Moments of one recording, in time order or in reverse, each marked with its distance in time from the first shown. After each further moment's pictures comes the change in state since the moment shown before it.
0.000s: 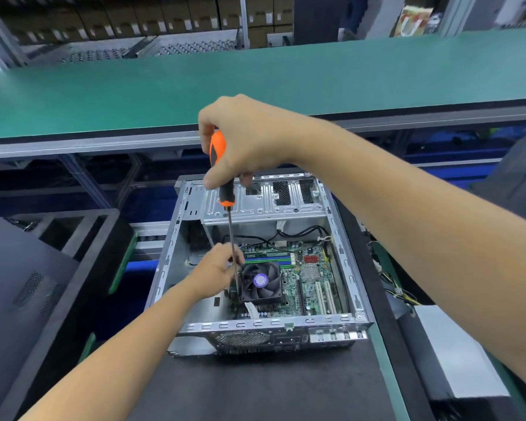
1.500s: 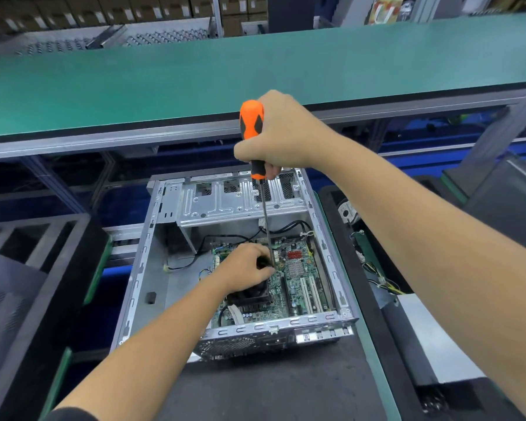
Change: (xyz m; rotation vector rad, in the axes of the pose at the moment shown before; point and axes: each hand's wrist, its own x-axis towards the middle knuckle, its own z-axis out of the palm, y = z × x) left_hand 0.054 0.036 0.053 0.084 -0.177 0.126; right_hand -0.031 0.060 0.003 0.197 0.278 0.230
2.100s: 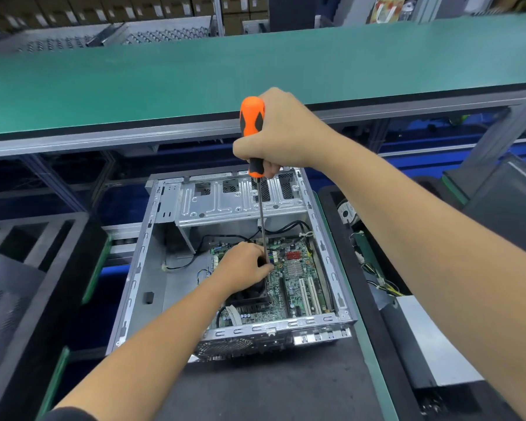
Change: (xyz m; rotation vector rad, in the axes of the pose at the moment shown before) left_hand 0.002 0.007 0.000 0.150 0.071 -0.070; right_hand 0.001 -0.001 -0.001 0.049 0.018 0.003
